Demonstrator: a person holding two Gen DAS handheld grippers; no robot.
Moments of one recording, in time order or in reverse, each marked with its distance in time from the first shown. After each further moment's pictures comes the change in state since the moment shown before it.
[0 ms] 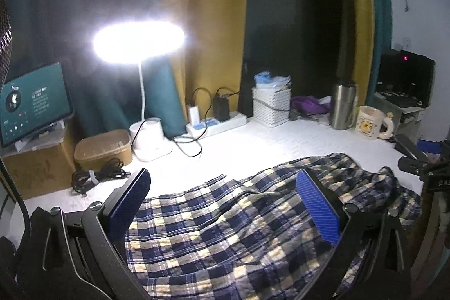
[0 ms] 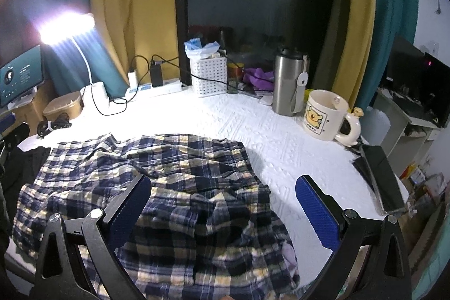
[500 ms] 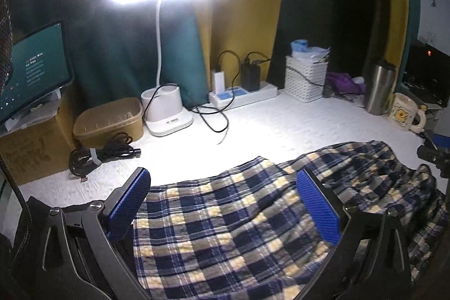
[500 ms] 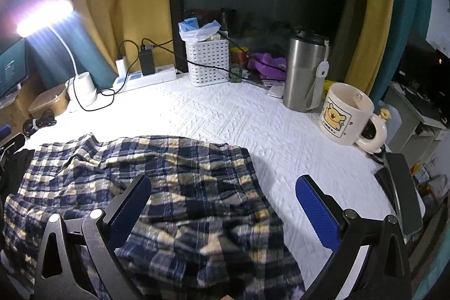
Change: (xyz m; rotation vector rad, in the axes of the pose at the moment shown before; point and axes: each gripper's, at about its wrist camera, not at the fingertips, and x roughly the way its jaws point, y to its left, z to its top) left arm 0.071 0.043 -0.008 -0.049 0.158 0.066; right arm 0.074 -0.004 0.026 -0.012 0.082 0.009
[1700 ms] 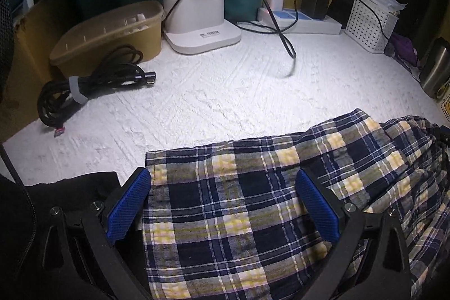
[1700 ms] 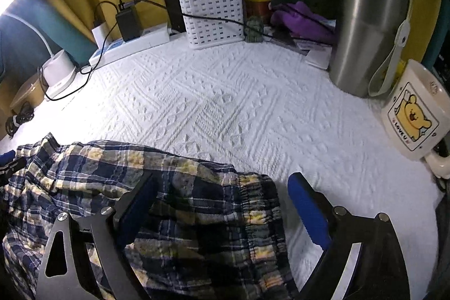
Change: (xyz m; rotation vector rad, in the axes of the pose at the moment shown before) left arm 0.122 0.072 -0.031 -0.113 0.367 0.036; right arm 0.143 -0.012 0.026 -0.001 0.207 0.124
